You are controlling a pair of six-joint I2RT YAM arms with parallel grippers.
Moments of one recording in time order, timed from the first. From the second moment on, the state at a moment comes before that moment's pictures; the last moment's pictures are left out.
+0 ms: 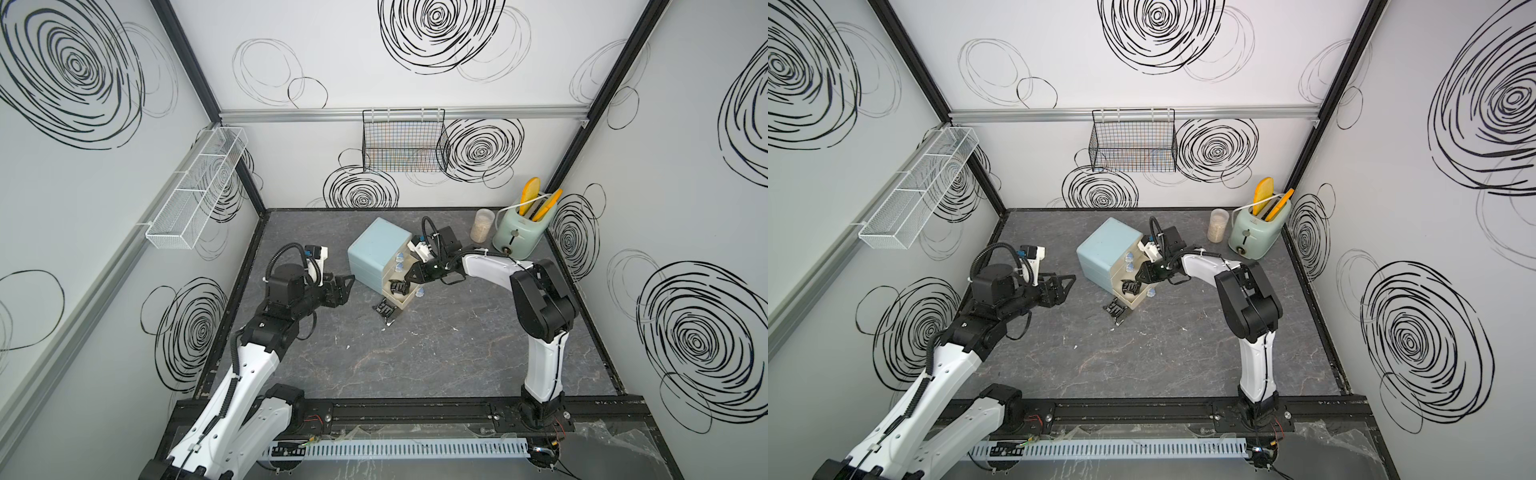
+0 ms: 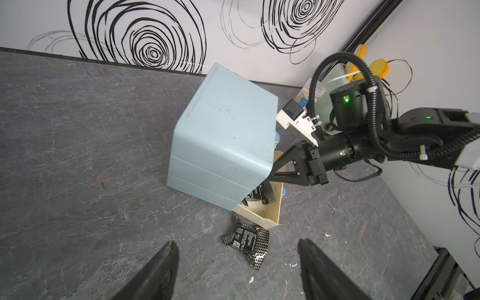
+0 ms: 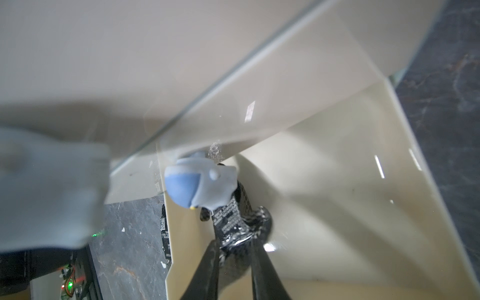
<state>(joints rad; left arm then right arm) -0.19 0.84 0.71 -0.33 0.33 -0.29 0.50 1.99 1.35 -0.35 -0.58 0.19</state>
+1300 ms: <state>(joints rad) -0.63 1.24 0.51 -0.08 0.05 -0.41 0.39 1.14 0.67 -0.13 -0.45 0.32</state>
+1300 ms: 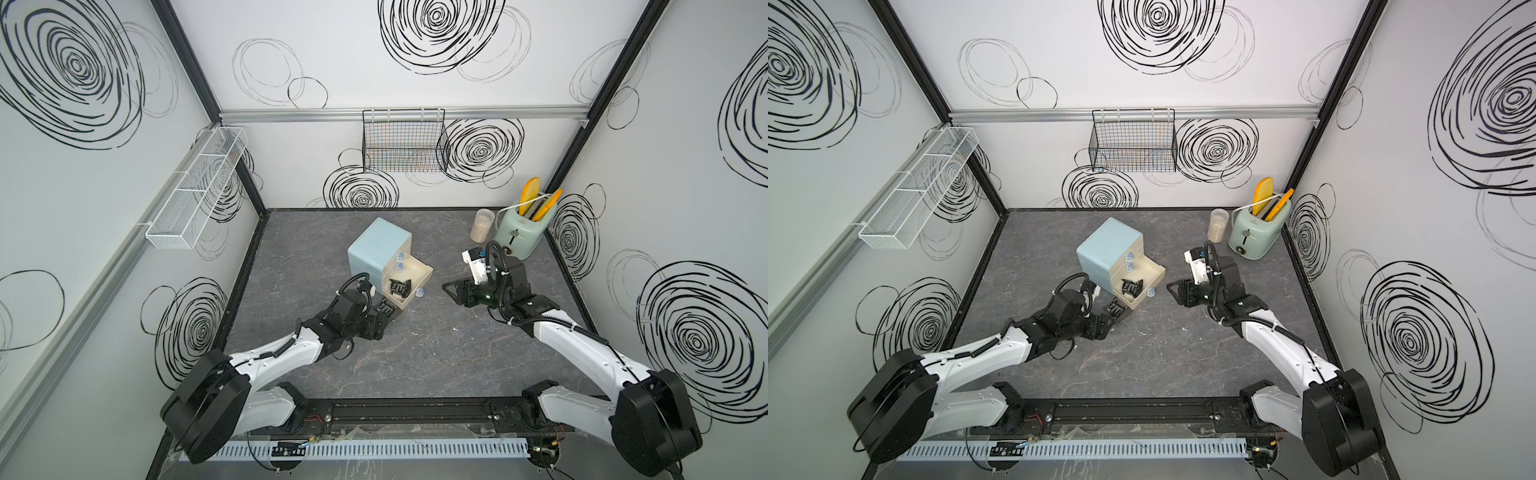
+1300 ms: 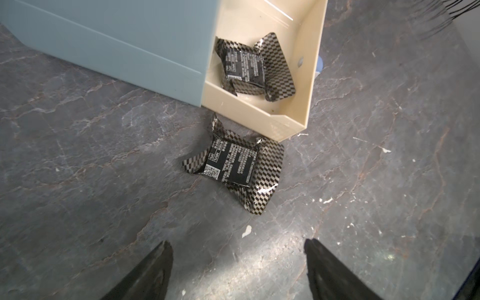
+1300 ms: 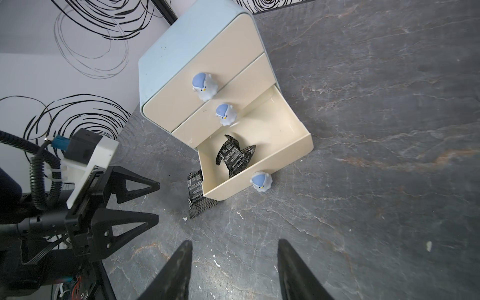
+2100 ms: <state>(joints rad) -0.65 1.61 0.74 -0.07 -0.02 -0.21 0.38 1.11 0.57 -0.10 -0.44 0.37</state>
